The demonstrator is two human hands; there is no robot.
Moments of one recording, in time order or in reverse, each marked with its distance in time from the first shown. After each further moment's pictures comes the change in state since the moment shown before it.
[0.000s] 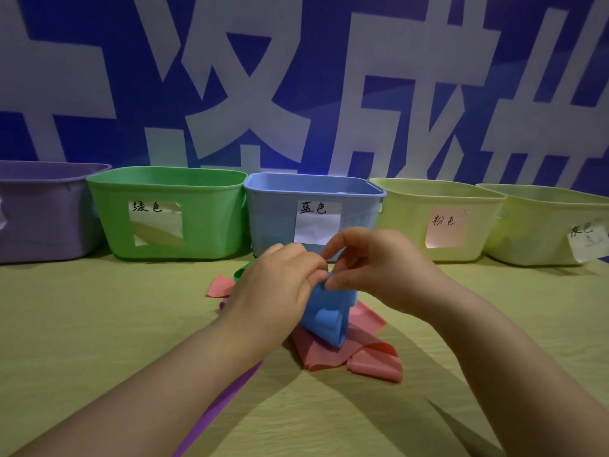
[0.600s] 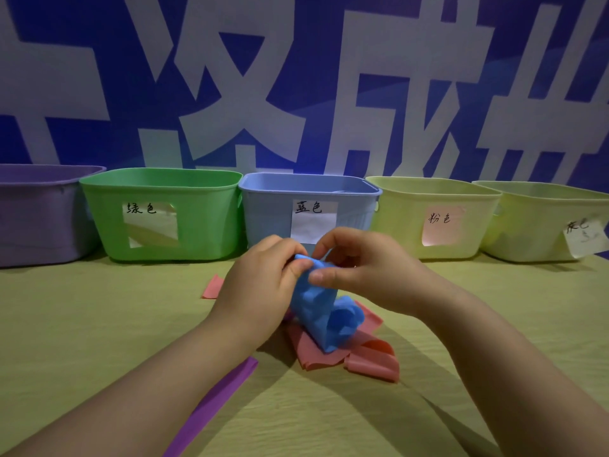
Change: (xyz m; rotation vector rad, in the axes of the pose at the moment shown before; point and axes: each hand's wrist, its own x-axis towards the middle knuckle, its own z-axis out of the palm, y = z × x) left_hand 0.001 -0.003 -0.002 -0.162 0.092 -0.176; right_hand 0.001 0.004 0.003 0.060 -0.036 -0.023
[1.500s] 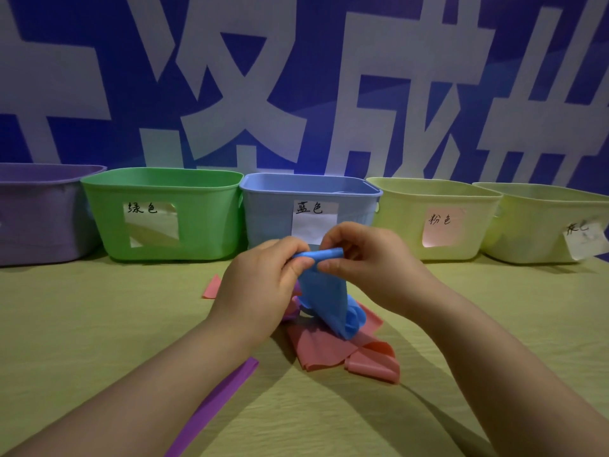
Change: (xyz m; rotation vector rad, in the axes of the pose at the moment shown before) left_hand -0.001 0.003 -0.003 0.006 0.021 -0.023; right_hand 0.002 0.003 0.003 -0.104 0.163 -0.023
